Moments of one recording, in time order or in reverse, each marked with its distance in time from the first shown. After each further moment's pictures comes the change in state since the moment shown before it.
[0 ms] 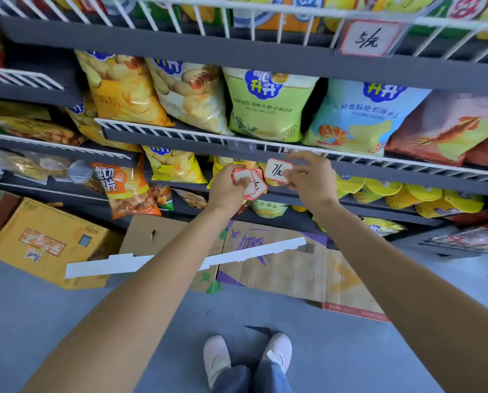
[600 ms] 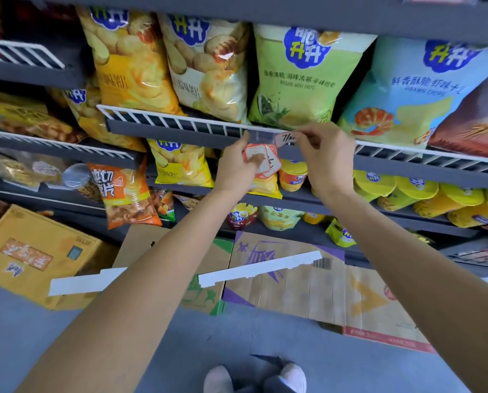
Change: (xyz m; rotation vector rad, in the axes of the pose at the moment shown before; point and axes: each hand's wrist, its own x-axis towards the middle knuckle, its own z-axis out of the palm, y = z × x) left_hand 0.049 -0.026 -0.011 -0.028 0.014 0.225; right_hand 0.024 0.001 0.045 -0.178 0.294 -0.516
